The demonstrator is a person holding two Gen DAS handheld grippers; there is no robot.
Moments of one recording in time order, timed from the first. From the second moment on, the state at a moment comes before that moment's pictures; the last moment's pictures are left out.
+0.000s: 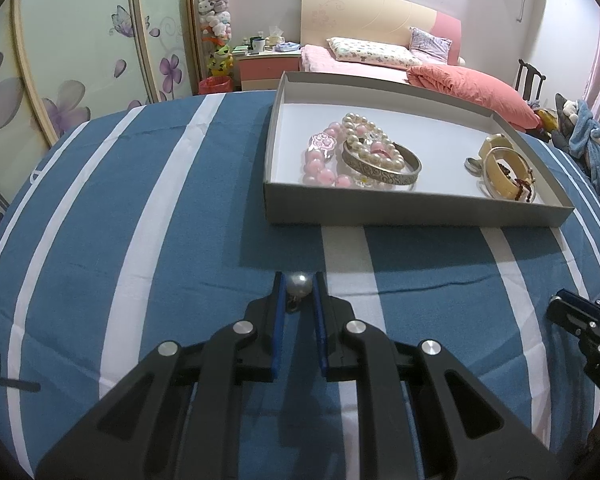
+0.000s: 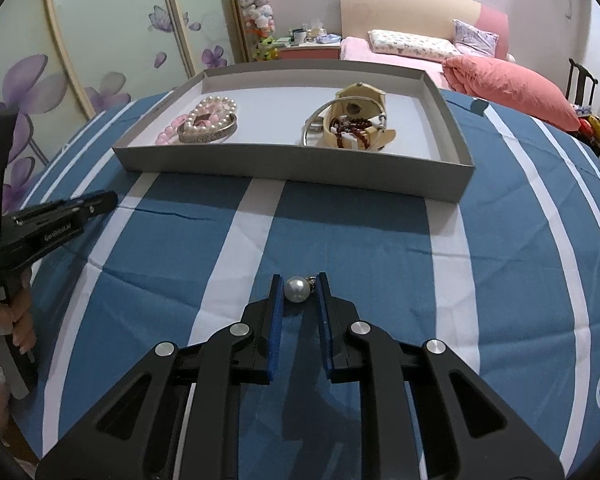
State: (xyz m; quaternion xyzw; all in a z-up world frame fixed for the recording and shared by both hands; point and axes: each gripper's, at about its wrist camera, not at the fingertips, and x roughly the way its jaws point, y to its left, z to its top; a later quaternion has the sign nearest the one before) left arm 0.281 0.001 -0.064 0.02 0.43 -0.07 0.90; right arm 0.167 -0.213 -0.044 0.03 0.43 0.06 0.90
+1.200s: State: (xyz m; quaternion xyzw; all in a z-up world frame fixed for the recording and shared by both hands) left arm 0.200 -0.026 0.022 0.05 0.18 -0.05 0.98; right arm 0.126 -0.199 0.039 0.00 0.12 0.02 0.99
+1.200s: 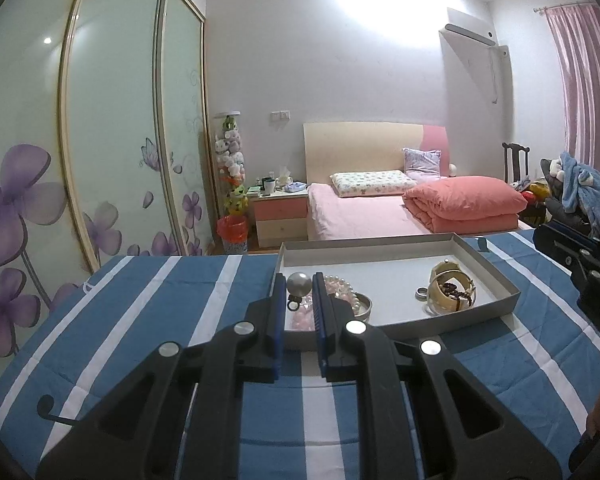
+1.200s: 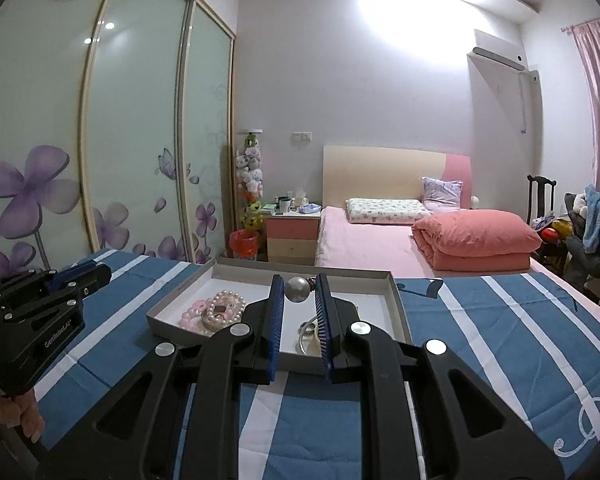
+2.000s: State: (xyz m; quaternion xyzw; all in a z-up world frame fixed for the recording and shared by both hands) left arm 0.227 -0.037 0.017 0.05 0.19 -0.06 0.98; right arm 0.154 -0.204 0.034 0.02 0.14 0.01 0.99
